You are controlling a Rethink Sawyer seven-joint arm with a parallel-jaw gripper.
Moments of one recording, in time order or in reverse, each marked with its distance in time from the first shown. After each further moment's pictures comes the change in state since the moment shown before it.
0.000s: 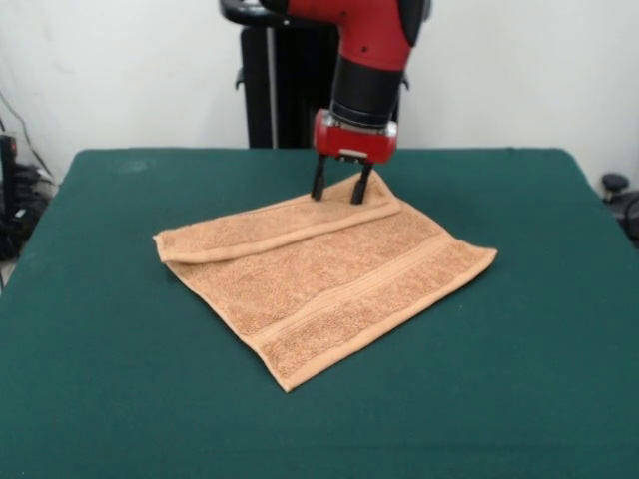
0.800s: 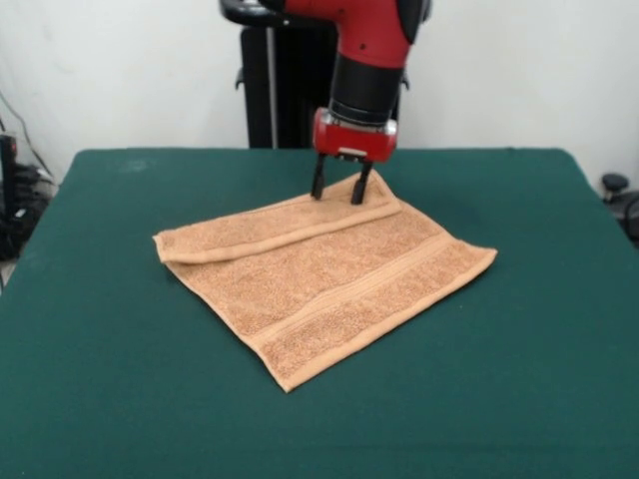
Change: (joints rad) arm -0.017 -0.019 0.012 0.009 0.000 -0.001 0.000
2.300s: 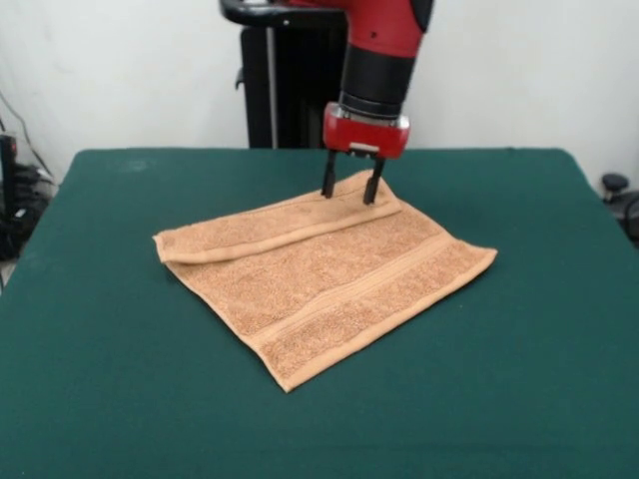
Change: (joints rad) arm 0.020 -0.047 0.012 0.003 0.029 0.000 0.000
